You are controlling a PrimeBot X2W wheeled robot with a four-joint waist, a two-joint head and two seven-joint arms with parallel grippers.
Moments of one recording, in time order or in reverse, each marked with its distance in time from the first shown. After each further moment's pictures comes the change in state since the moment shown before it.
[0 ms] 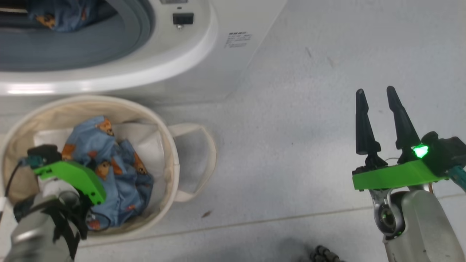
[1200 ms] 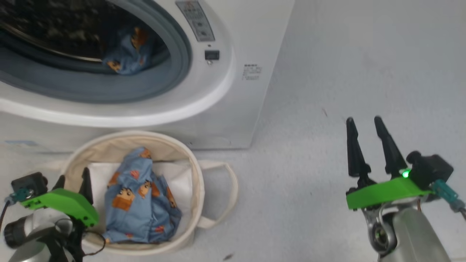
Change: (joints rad) left arm 0.124 0.044 0.004 -0.073 -0.018 -0.005 -0.252; right arm 0.048 0.006 0.013 0.117 0.024 0.000 -0.003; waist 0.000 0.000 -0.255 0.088
